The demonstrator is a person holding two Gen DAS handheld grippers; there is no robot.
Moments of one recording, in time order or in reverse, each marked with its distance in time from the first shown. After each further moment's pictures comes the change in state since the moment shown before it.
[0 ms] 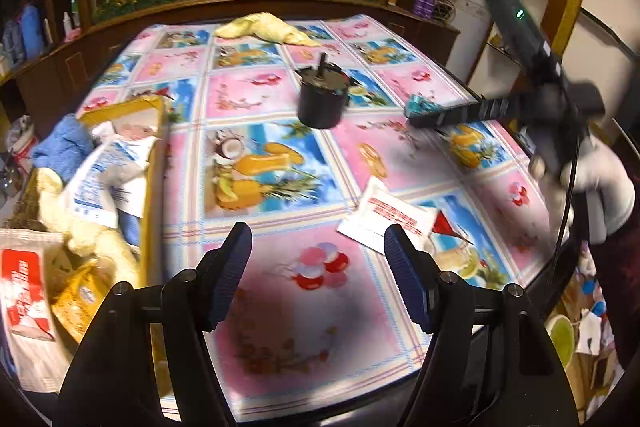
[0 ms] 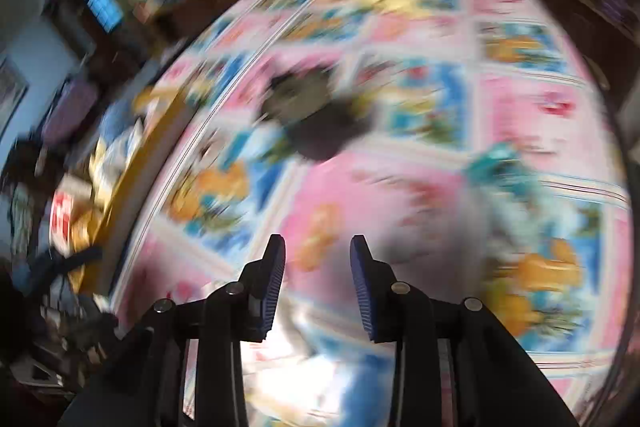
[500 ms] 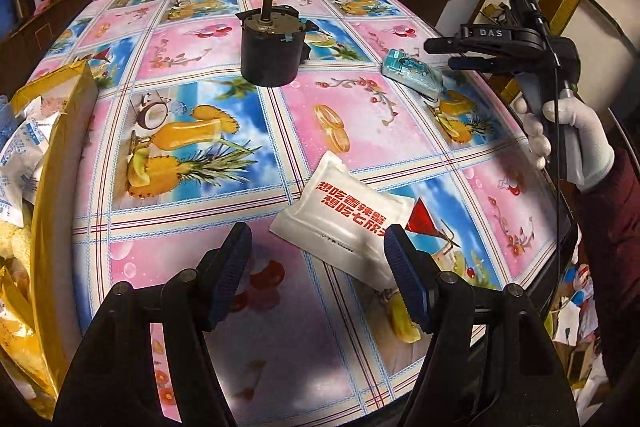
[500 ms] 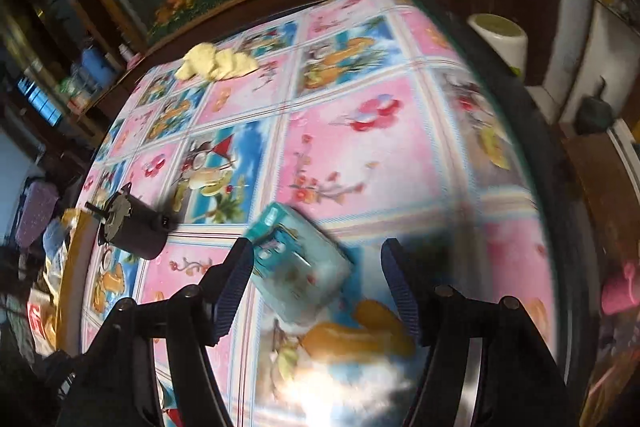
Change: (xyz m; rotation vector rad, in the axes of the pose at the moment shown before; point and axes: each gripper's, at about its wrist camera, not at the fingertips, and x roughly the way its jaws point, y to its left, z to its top) left arm 0.064 -0.031 0.009 -0.012 0.153 -0.065; right arm 0.003 -0.135 0.027 0.208 -0.103 -0.102
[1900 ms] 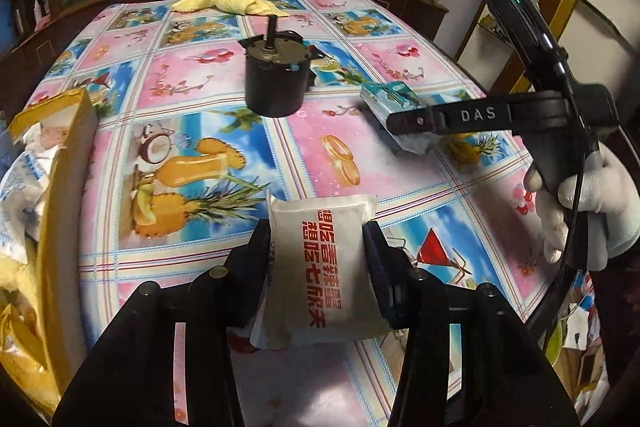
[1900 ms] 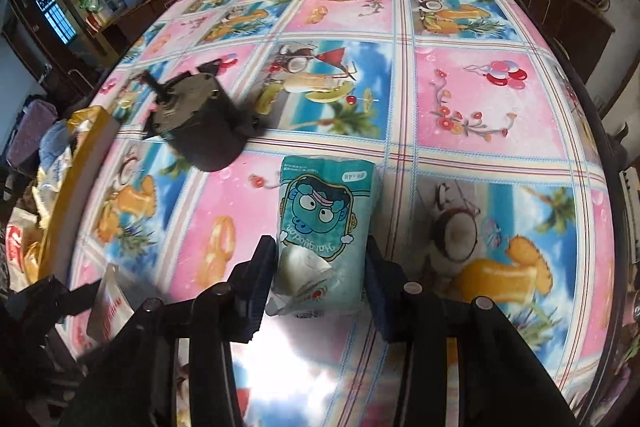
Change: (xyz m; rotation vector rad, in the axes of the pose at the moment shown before) left arm -0.004 0.014 0.012 0.004 -0.088 0.008; right arm 0.014 0.103 -0.053 -0.173 0.138 -0.018
